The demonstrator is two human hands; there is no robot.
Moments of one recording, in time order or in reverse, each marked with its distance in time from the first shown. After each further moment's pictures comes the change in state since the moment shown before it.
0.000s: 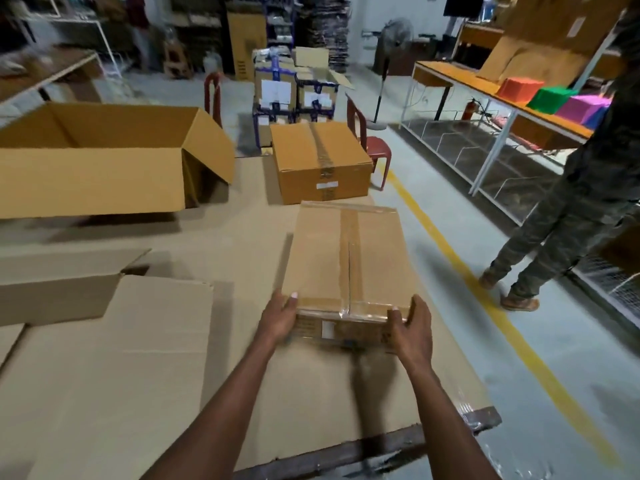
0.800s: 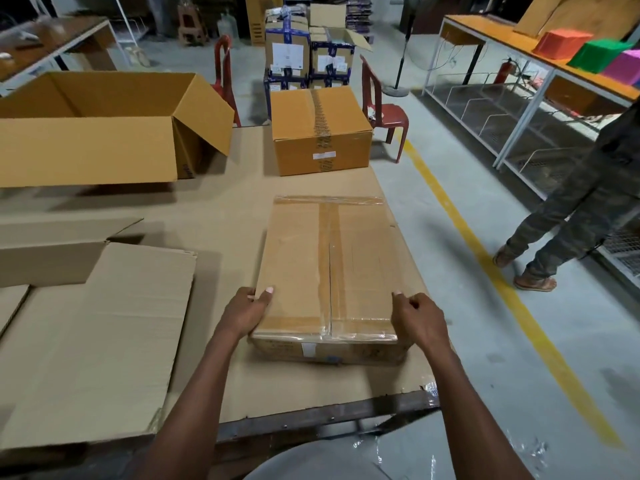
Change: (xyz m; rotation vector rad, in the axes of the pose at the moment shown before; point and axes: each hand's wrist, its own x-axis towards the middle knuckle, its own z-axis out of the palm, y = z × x) left_hand -0.045 -0.009 -0.001 0.120 0.050 -0.228; right_hand 0.032 0.033 -0.068 -0.196 -0.251 0.102
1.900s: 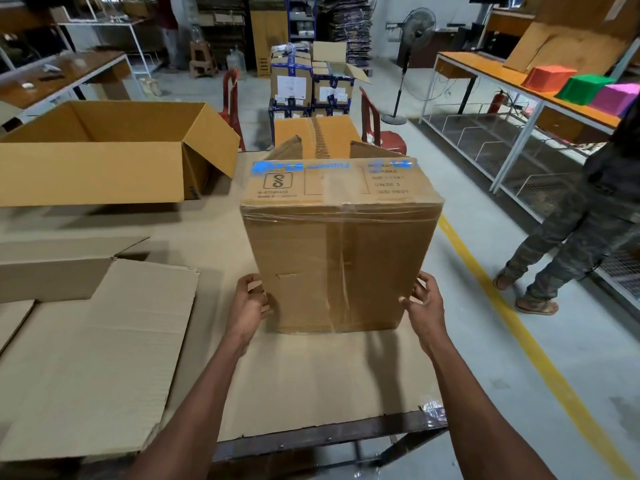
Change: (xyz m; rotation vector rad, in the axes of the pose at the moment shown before) left_hand -0.008 0.027 0.003 -0.623 0.021 0.163; right_hand 0.031 -0.016 -0.017 0.617 -0.019 -0.207
